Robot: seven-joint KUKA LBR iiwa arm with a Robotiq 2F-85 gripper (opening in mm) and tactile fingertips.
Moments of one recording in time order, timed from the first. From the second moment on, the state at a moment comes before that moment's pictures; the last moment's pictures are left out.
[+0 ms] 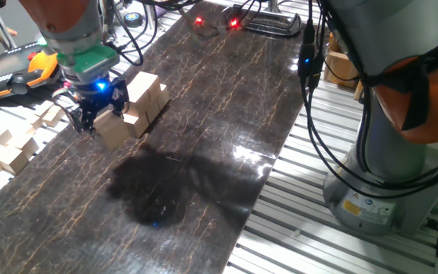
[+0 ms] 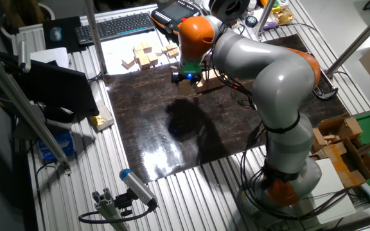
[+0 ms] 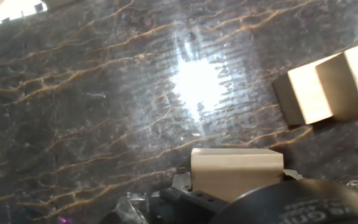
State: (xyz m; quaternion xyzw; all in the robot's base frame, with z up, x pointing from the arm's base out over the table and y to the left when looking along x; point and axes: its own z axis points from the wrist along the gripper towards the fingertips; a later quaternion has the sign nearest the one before) arm 0.599 0.183 0.161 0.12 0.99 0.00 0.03
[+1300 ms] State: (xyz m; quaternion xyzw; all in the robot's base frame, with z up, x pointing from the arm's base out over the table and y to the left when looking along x) arm 0.603 0.173 0.161 0.00 1.00 -0.01 0.02
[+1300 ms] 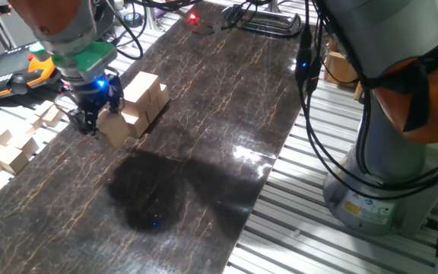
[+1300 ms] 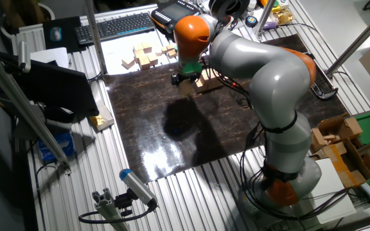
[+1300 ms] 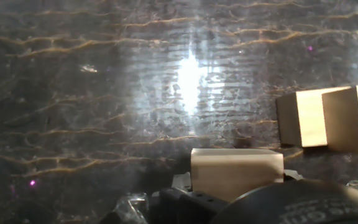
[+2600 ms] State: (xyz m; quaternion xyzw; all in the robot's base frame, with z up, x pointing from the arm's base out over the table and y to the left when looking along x) arm 0.634 0.061 0.185 -0.02 1.00 0.00 0.03
